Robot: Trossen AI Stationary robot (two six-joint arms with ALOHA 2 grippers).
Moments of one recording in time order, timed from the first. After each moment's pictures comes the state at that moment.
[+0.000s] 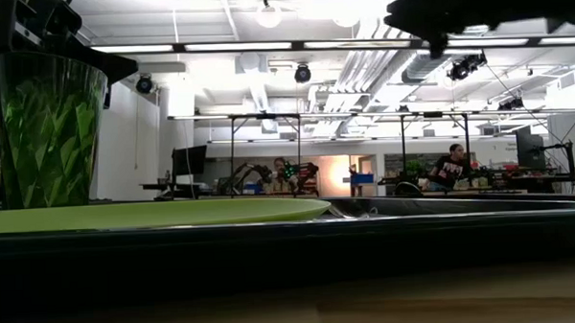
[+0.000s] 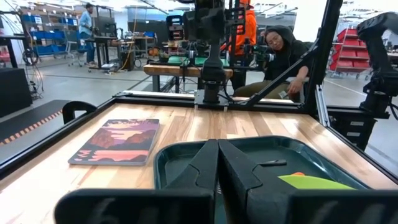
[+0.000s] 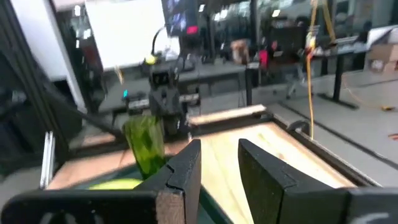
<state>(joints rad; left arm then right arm) -0.08 0.17 0.01 0.18 -0.14 -0.03 -0.06 0.80 0.41 0.43 0.10 0.11</state>
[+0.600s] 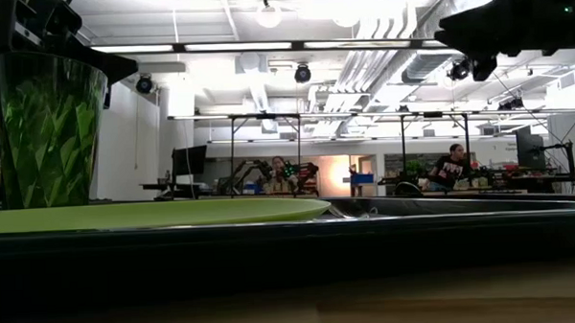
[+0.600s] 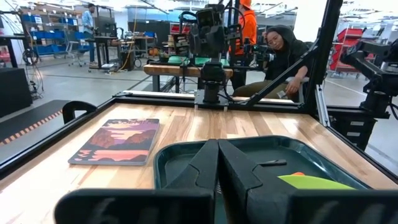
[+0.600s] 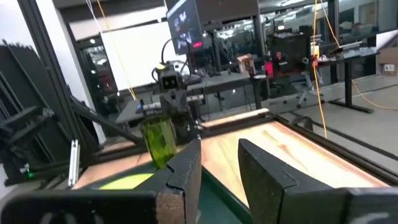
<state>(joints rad) -0.08 0.17 0.01 0.18 -0.14 -0.03 -0.08 0.28 0.15 0.25 0.05 0.18</state>
